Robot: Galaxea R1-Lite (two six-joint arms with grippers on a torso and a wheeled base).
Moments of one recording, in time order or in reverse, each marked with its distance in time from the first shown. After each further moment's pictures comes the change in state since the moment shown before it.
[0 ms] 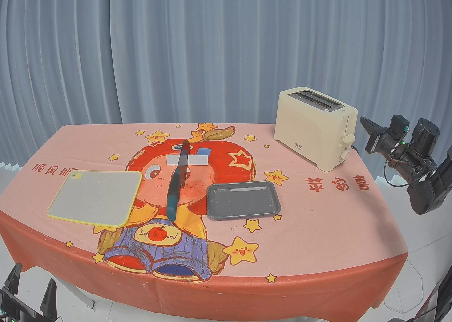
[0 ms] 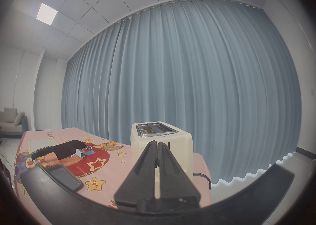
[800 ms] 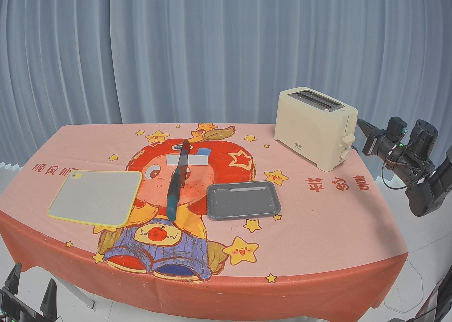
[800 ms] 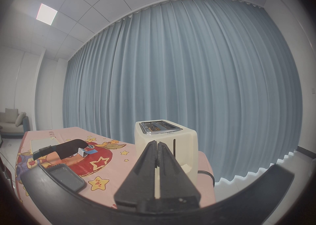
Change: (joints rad) left arm 0.000 0.000 0.000 0.000 0.000 0.001; right arm 0.022 -0.001 0.014 0.000 -0.011 0.000
